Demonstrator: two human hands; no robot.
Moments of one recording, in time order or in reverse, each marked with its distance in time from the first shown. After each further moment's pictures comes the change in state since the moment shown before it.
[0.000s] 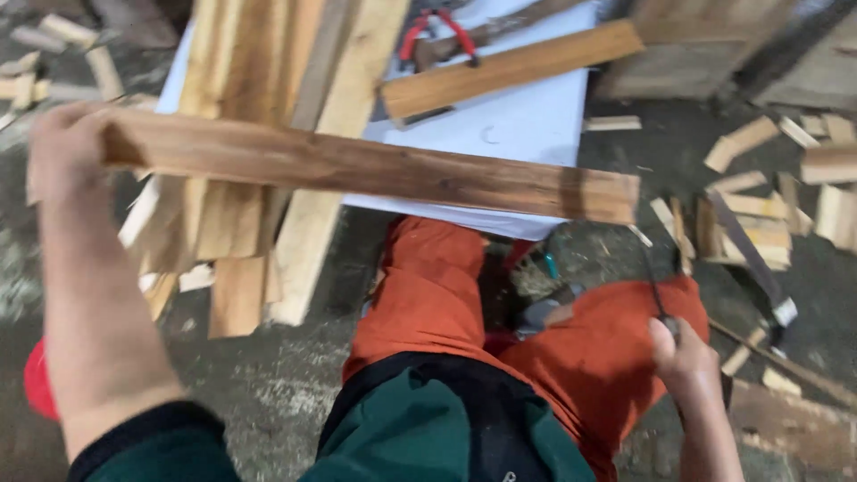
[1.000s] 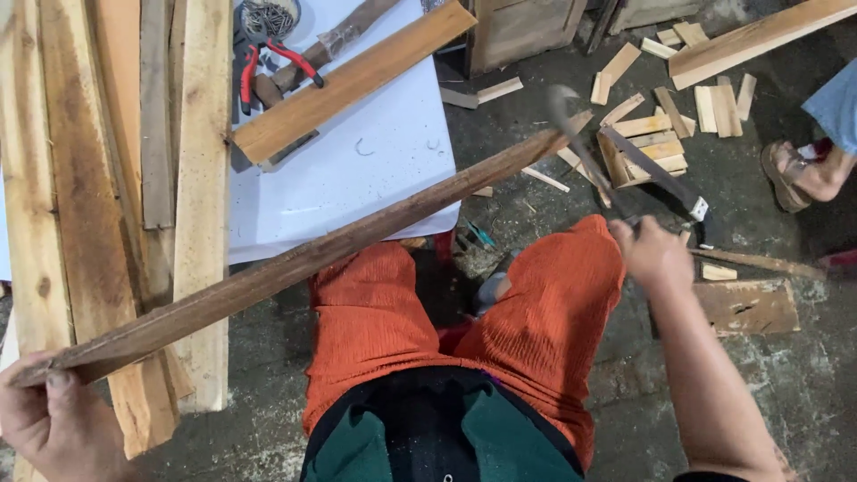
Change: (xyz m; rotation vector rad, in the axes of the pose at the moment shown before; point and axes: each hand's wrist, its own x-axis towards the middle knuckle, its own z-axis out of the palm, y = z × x) left_hand -0.283 0.136 -0.042 -0.924 -0.170 0.230; right_hand 0.067 0.008 -0.045 -0.423 0.138 0.103
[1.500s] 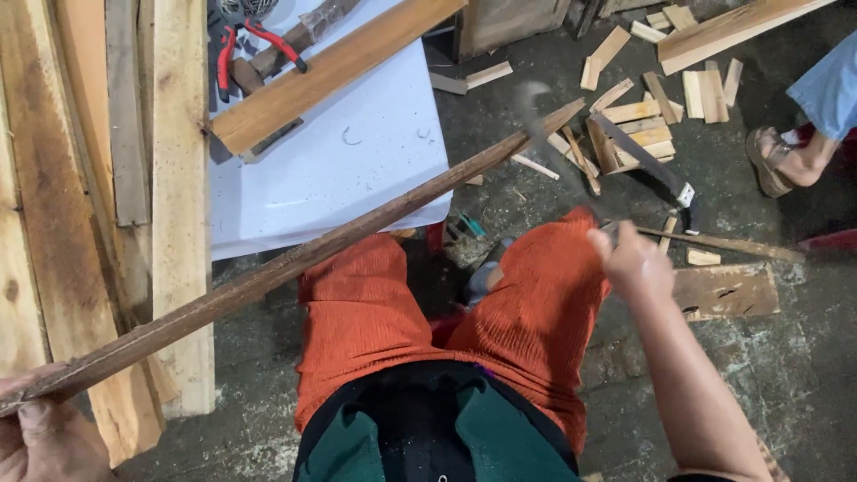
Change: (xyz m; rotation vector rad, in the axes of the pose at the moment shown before) left_hand -0.015 -0.042 -0.032 -0.022 -0.049 0.025; right_hand -0.043 -0.026 -0.018 -0.034 -0.082 0.019
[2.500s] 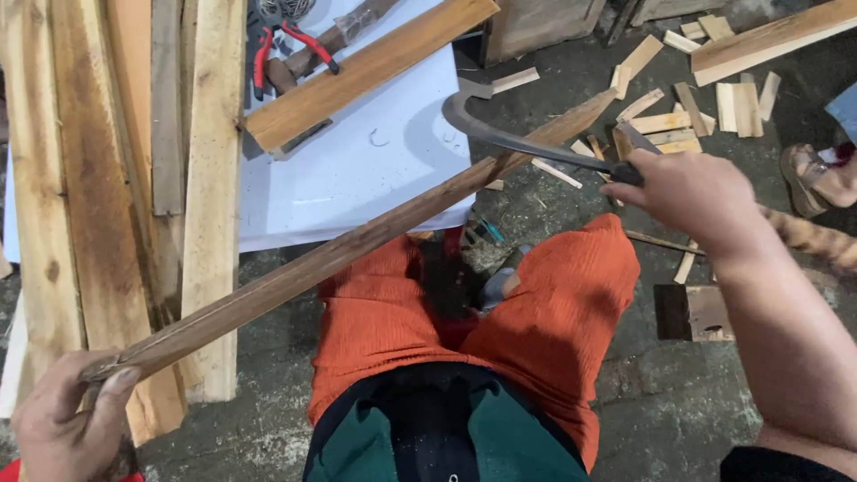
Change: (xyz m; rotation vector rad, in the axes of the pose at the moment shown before) left_hand 0.029 0.080 0.013 0.794 -0.339 0.031; right_hand 0.040 -0.051 -0.130 -0.582 0.202 -0.580
